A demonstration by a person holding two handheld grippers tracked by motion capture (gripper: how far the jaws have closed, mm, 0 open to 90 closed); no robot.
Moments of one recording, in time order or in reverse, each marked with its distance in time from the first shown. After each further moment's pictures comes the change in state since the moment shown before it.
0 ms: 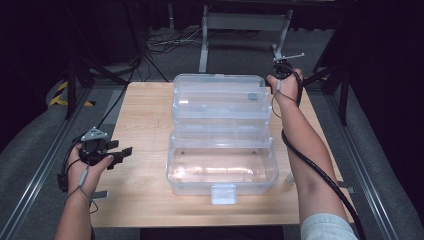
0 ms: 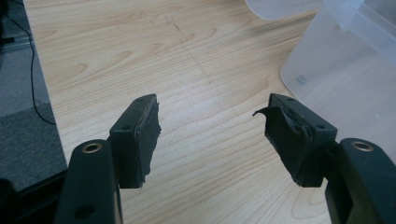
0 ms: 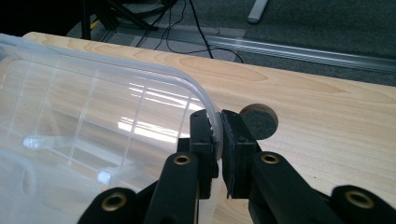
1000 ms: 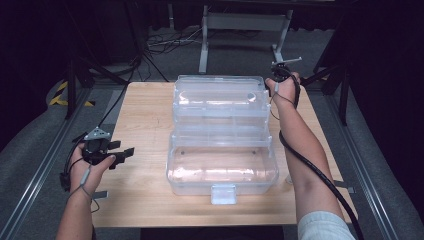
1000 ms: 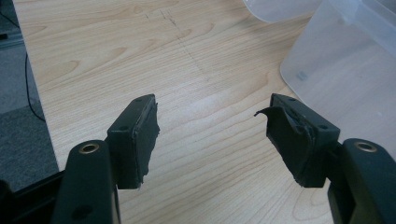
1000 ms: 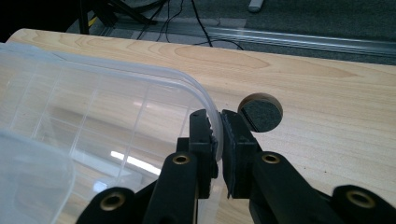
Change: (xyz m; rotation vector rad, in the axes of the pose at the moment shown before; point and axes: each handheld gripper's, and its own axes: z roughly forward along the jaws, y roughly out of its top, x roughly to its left) left arm 0.000 0.001 0.007 0.014 -0.013 0.002; right arm -0.007 -0.007 0.017 0.026 0.009 0.034
